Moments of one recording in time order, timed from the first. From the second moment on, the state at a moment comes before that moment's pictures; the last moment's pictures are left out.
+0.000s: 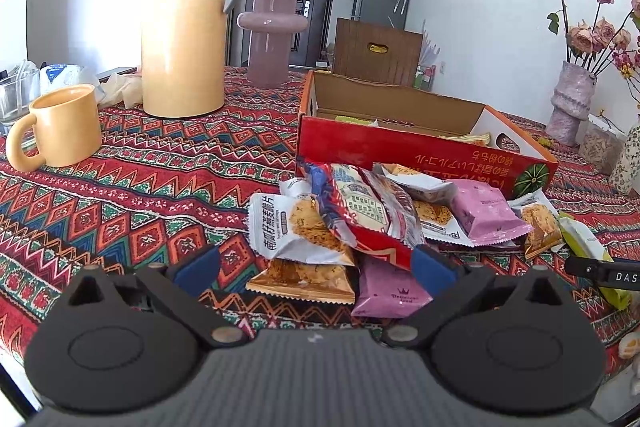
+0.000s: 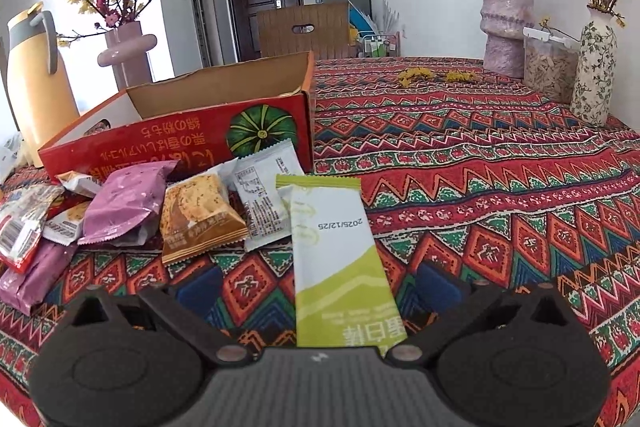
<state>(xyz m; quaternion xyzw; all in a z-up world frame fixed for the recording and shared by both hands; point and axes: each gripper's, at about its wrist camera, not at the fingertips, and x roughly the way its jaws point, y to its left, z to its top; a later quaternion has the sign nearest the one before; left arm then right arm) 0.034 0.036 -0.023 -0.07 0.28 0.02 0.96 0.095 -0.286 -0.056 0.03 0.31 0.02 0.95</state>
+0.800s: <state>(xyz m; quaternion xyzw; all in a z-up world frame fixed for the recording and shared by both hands) 0.028 0.041 -0.024 -0.07 0.28 0.02 0.96 0.092 -0.275 -0.048 0.00 0.30 0.03 0.95</state>
